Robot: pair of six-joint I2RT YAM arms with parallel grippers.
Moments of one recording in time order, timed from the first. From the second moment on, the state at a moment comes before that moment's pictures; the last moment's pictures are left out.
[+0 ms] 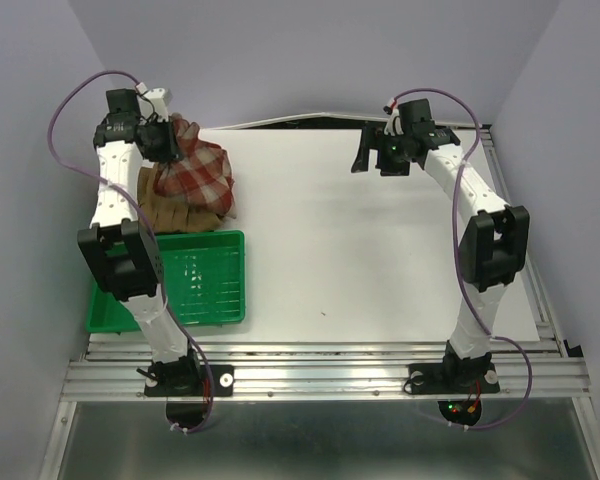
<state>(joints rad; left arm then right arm) 0.17 1.90 1.92 -0.80 0.36 0.11 0.22 1.98 1.85 -0.69 -0.32 0.28</state>
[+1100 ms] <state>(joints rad) 0.32 2.13 1.95 -0.75 0.33 0.28 0.22 2.01 1.85 -0.70 -0.34 0.27</state>
